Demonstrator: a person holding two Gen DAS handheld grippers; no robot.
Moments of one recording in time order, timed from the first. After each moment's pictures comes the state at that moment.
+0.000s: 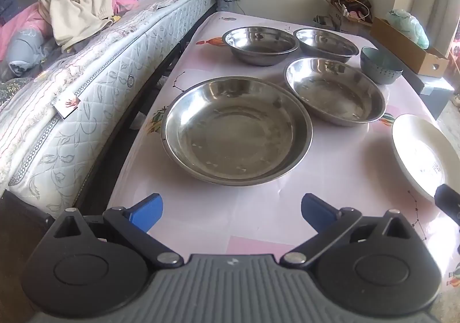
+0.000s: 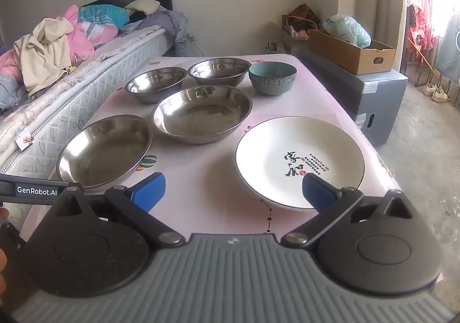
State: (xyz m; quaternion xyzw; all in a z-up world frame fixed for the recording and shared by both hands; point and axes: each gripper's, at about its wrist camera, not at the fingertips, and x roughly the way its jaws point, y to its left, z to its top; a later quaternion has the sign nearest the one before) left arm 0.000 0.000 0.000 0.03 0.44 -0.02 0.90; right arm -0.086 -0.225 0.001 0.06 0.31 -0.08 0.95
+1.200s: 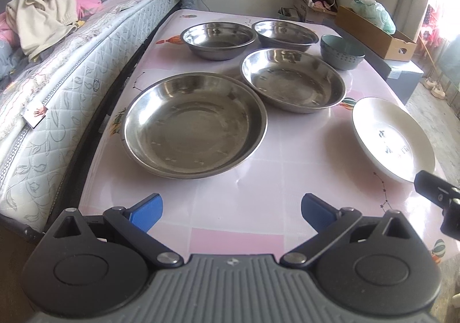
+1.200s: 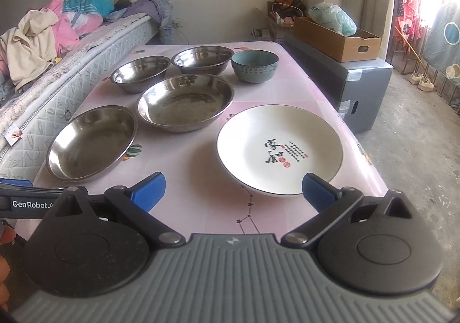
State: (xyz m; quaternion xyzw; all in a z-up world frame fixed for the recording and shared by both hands) left arm -0.009 -0.019 0.001 0.04 0.45 -0.09 0.89; right arm -0.091 -0.233 0.013 0.05 0.34 -0.11 0.93
